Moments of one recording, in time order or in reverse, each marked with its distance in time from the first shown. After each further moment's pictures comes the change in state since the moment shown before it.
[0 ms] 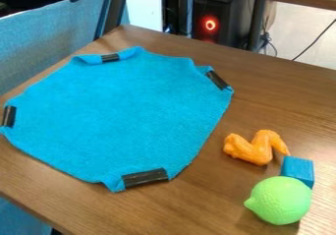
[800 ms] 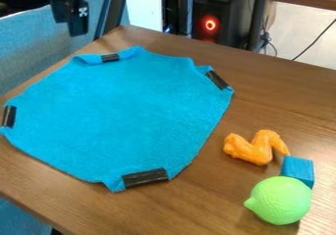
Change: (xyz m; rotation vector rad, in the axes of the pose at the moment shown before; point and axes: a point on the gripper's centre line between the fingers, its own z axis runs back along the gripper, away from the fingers) arm 0.026 0.035 -0.087 -0.089 0.077 -0.352
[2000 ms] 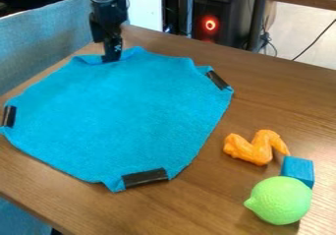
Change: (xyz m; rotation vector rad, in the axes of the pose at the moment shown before) arm 0.067 0.025 -0.070 0.207 -0.110 -0.073
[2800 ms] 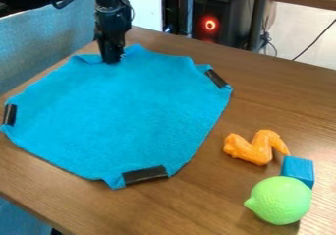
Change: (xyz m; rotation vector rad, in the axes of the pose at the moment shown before) arm 0.000 -0.008 -0.013 0.001 0.019 0.027
